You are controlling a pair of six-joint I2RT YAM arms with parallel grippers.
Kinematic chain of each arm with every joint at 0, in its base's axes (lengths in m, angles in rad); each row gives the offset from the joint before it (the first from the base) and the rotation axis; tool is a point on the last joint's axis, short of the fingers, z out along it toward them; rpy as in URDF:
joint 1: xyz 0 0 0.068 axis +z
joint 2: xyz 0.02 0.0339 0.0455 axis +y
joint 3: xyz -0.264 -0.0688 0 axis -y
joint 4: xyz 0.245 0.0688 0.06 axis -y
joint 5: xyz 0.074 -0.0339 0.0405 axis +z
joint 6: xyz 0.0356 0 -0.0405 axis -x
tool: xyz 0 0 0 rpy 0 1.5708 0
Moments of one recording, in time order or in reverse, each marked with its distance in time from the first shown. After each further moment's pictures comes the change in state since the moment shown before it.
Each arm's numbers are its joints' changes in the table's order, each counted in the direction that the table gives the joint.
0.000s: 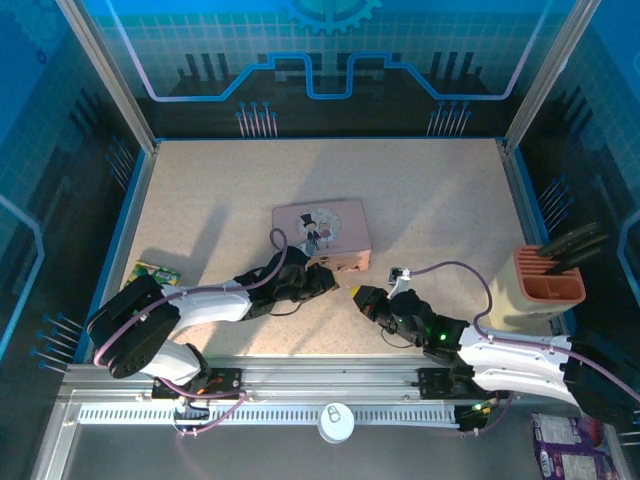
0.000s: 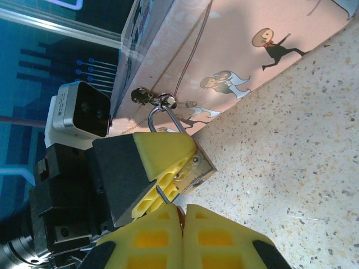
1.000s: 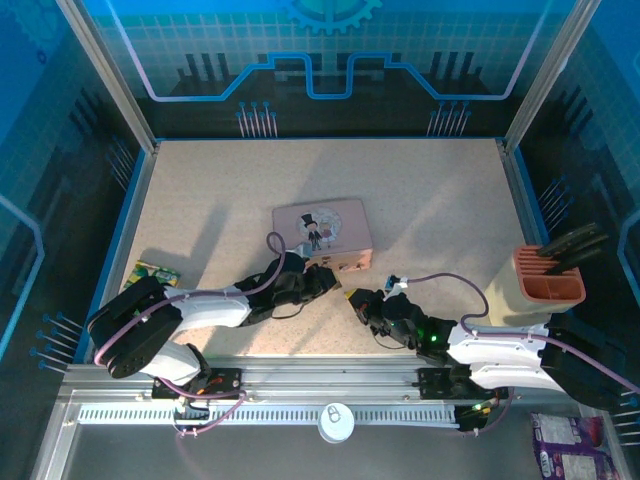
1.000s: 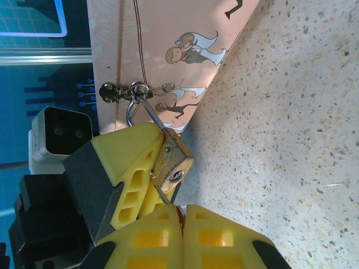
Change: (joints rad) left arm -0.025 0.000 -0.060 0.147 0.053 0.079; right arm 0.042 0.141 -0.009 0.126 -0.022 -0.293
